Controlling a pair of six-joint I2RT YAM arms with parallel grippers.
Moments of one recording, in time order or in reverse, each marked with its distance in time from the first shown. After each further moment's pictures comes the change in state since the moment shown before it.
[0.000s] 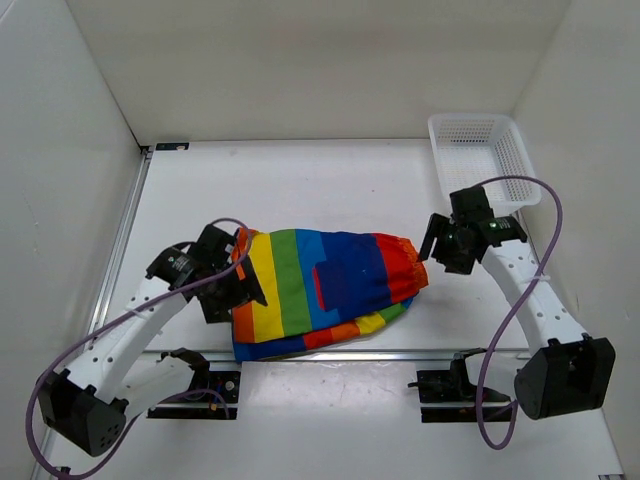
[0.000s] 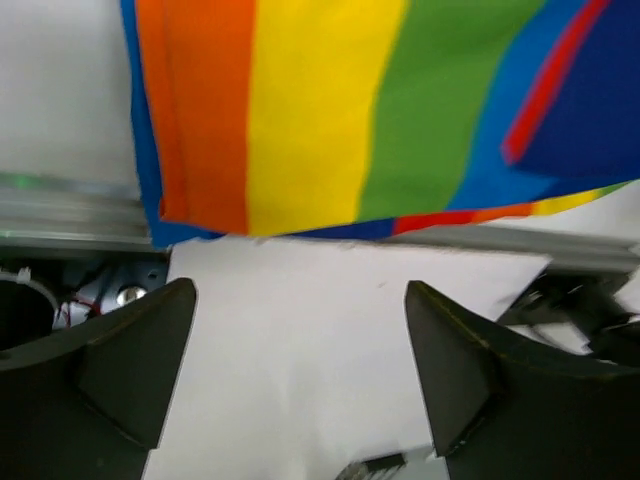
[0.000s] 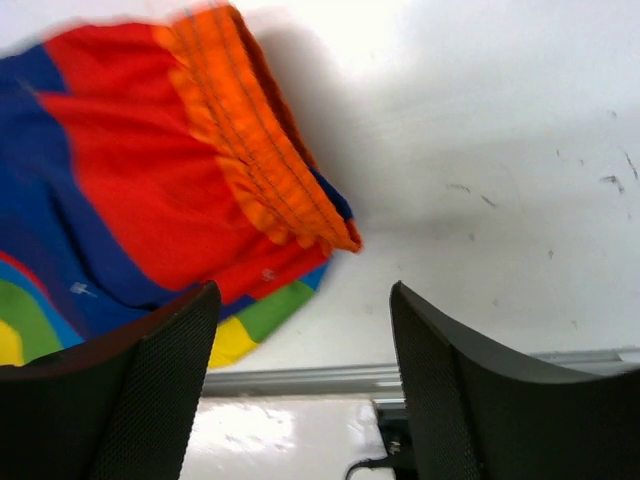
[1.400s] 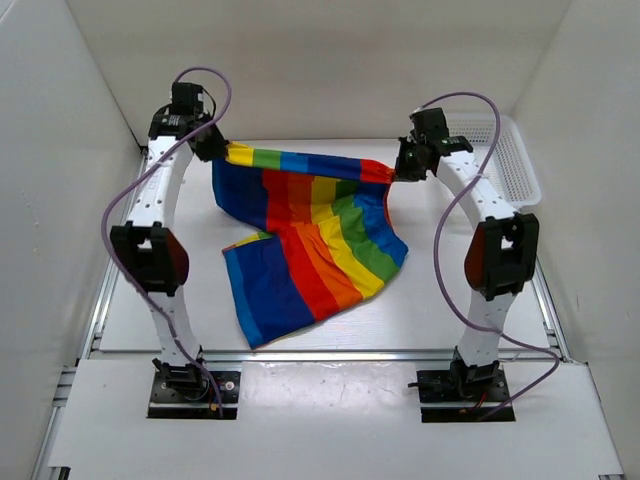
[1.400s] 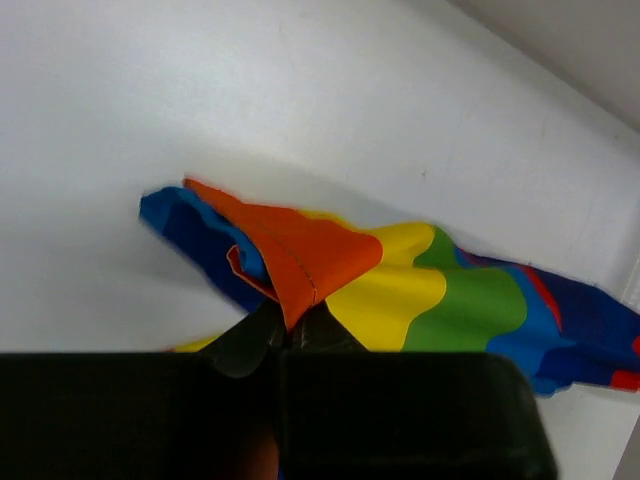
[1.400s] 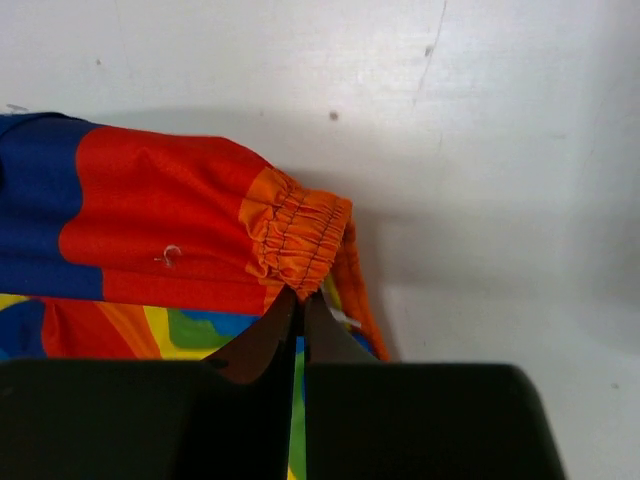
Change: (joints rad) left arm 0.433 1.073 1.302 0.244 -0.123 0.328; right arm 0.029 0.804 0.820 0.251 -0.080 -0.154
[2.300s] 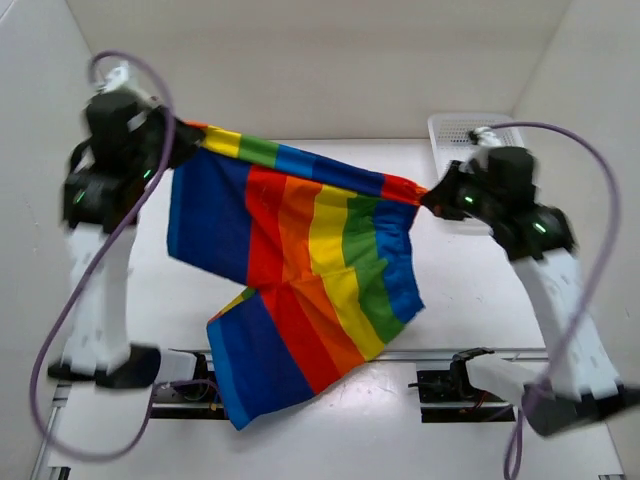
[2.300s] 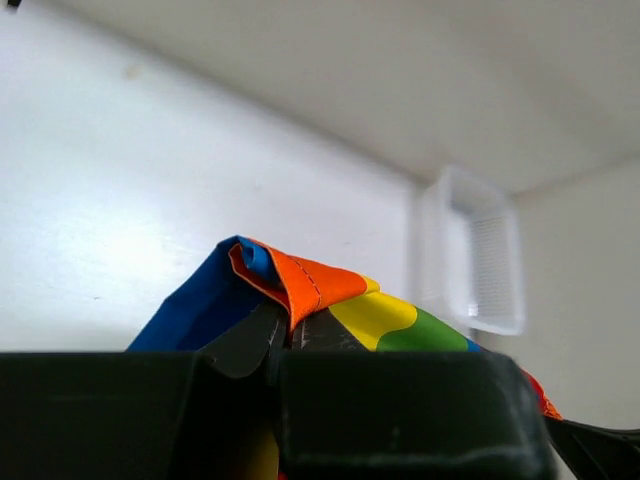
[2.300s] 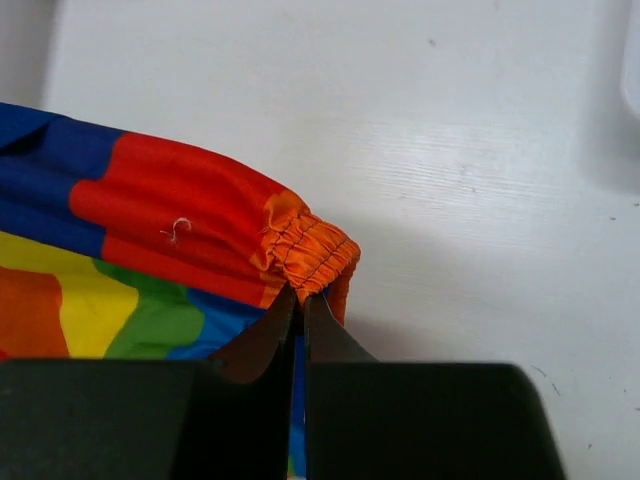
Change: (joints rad) left arm -0.109 -0.753 -0.147 -0.085 -0.029 -0.110; right arm 0.036 -0.925 -0.370 -0.184 -0.107 0.027
